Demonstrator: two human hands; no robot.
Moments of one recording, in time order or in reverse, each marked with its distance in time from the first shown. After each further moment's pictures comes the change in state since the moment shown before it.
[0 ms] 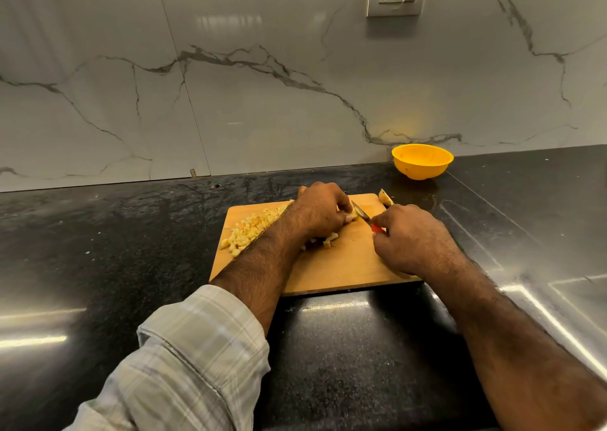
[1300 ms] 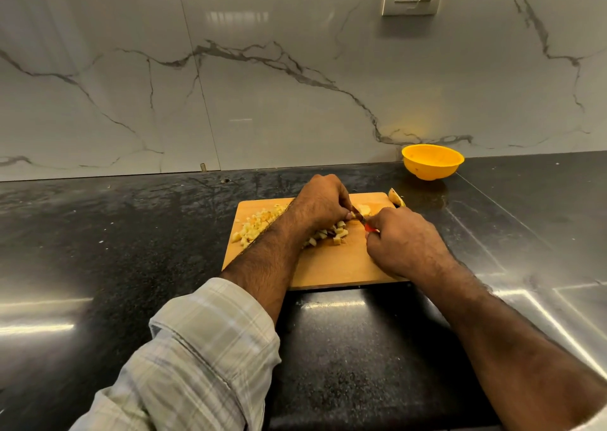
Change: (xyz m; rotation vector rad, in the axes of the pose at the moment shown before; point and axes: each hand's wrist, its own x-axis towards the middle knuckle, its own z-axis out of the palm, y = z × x) left_hand -0.004 -0.016 -0.004 -0.206 0.079 -0.052; right_hand -0.014 -0.031 0.006 -0.007 0.021 -0.017
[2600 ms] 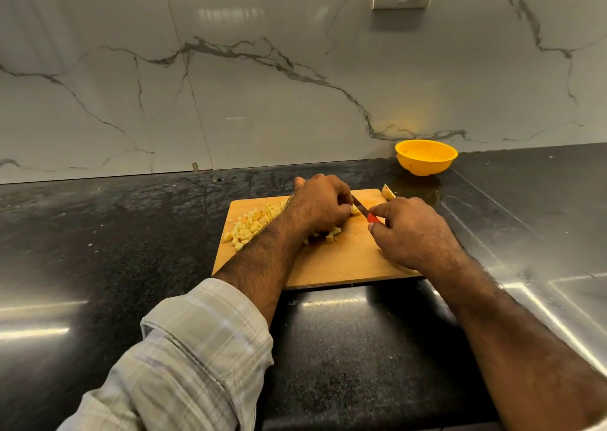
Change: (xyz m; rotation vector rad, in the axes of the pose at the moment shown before) left_hand 0.003 0.004 0.011 0.189 0.051 0.080; right_hand 0.009 0.027 -0.001 0.103 0.111 -0.021
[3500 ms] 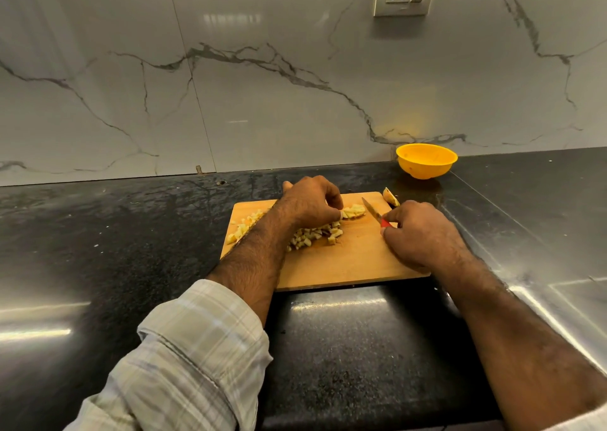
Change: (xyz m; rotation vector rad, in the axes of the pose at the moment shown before) left_hand -0.005 -0.022 -0.015 -0.067 -0.086 -0.060; right_hand 0.007 0.013 -0.001 0.009 -0.047 0.123
